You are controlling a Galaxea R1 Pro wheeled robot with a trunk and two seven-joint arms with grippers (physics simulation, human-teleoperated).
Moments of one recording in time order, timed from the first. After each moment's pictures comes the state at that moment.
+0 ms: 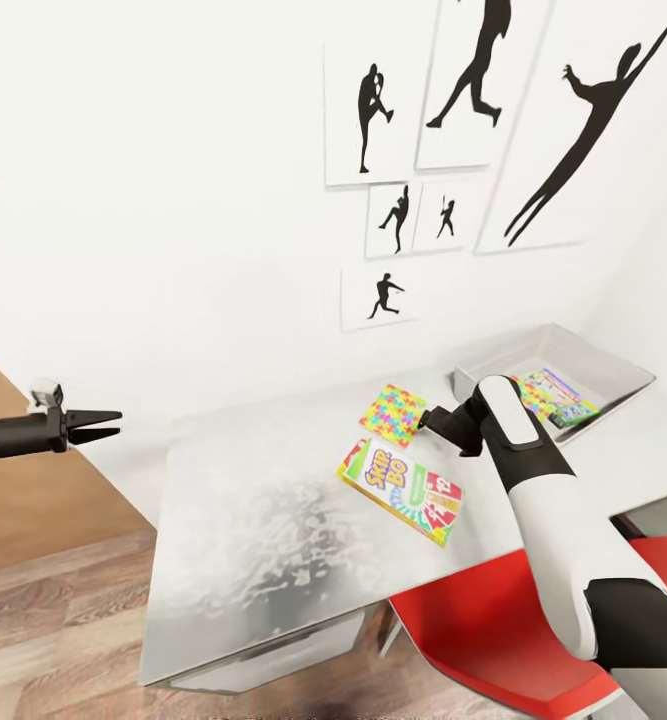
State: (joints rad) left arm -0.99 0.63 0.17 -0.67 0.00 0.92 -1.57; right arm -1.05 -0.03 0.02 -0.89 -1.21 0.91 -1.00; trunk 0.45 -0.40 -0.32
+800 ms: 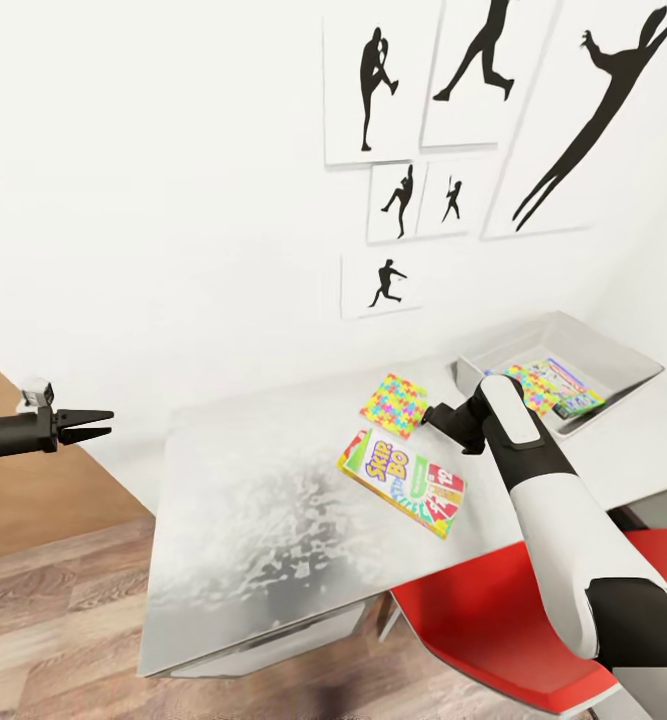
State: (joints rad) left arm -0.99 0.65 0.17 -0.67 0.00 0.92 -1.57; right arm -1.06 -0.03 0.02 -0.89 -1.22 0.85 -1.00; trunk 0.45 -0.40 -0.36
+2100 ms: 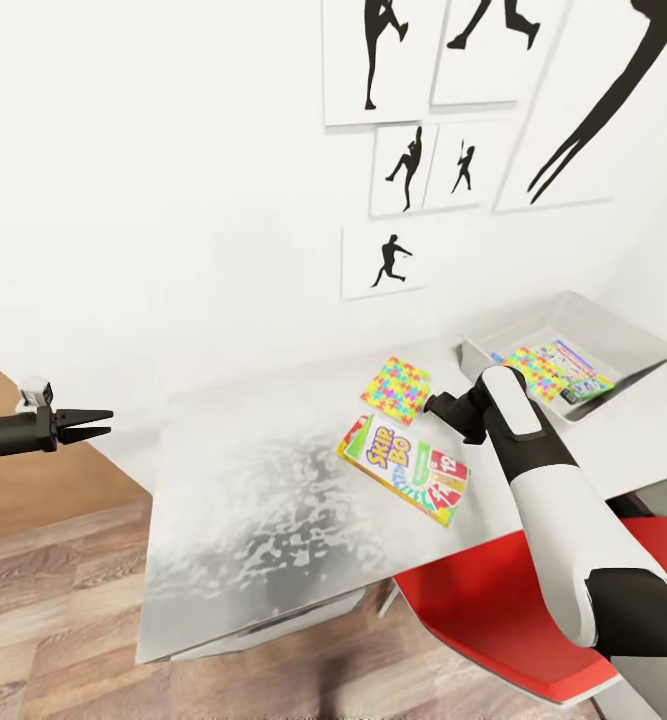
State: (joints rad) left arm -0.99 0.65 0.18 -0.67 0.00 0.91 -1.57; right arm -1.09 -0.03 0.02 -0.89 -1.22 0.79 -1.00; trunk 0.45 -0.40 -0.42
